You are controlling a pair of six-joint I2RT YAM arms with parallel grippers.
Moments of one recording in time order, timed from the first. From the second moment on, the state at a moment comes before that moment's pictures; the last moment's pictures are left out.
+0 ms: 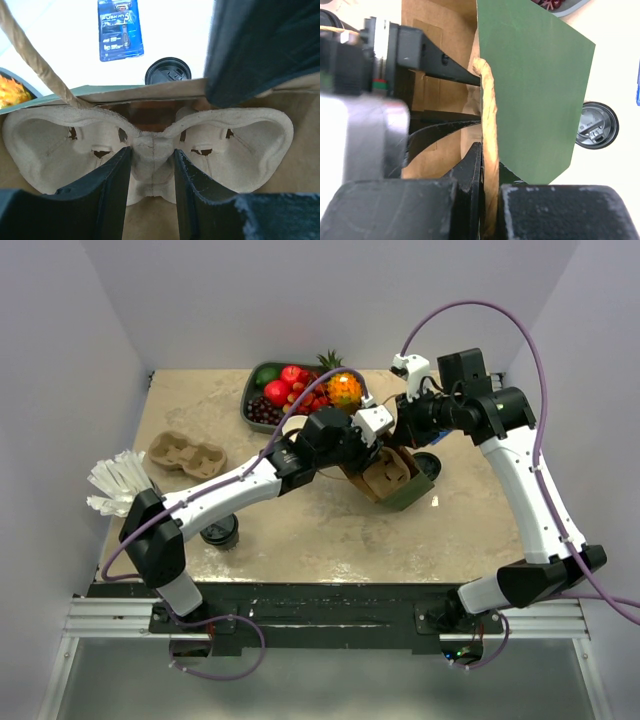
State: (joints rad) left arm -0.88 1.66 1.41 -0.11 0.11 0.10; right arm 0.34 1.45 1.81 -1.18 -0.35 -0.14
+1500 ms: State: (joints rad) left arm -0.88 1.68 1.39 -0.13 0.07 0.03; right arm 0.34 1.46 1.80 -1.23 -0.39 -0.20
